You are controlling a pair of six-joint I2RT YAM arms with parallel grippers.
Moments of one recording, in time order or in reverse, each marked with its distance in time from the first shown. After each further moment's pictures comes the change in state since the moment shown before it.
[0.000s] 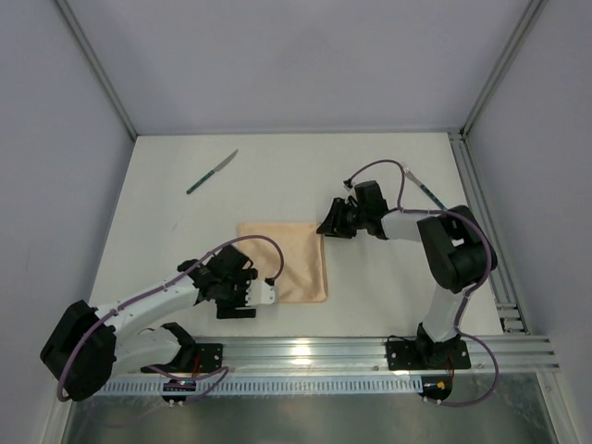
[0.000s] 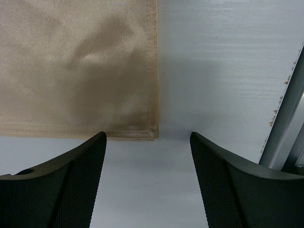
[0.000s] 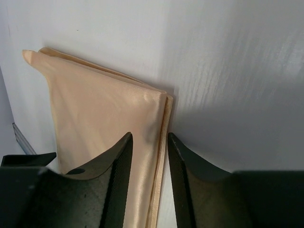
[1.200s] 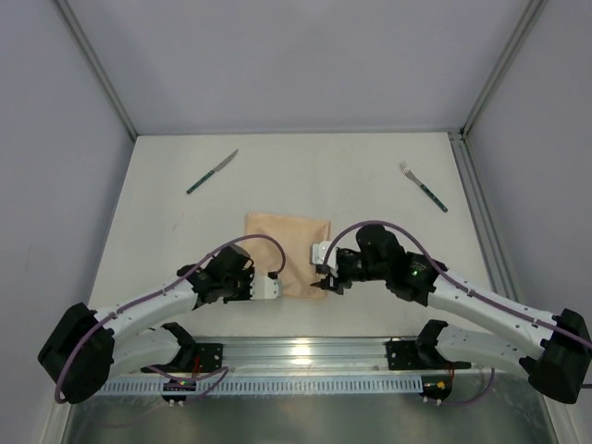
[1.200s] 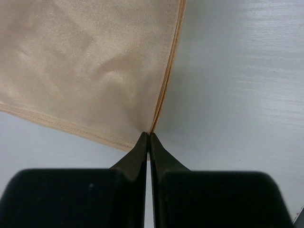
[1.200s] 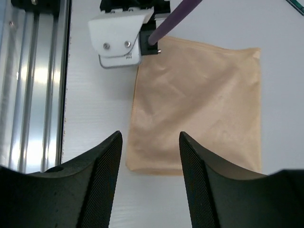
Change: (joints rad) left arm -0.020 -0.007 -0.061 0.224 -0.078 -0.006; right arm 0.492 -0.867 -0.201 -0.360 0.030 -1.046
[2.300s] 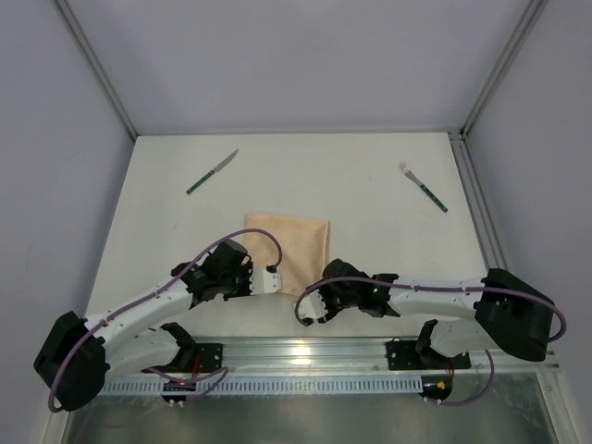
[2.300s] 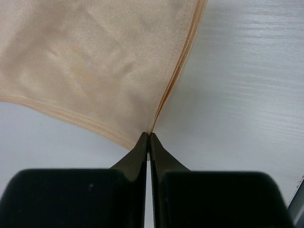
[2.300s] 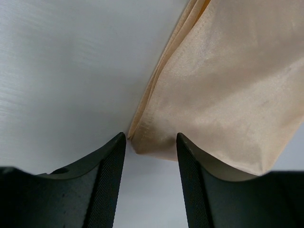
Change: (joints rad) left arm 0.009 -0.057 0.047 -0.053 0.018 -0.053; right arm 0.190 0.306 -0.215 0.121 0.329 -0.580
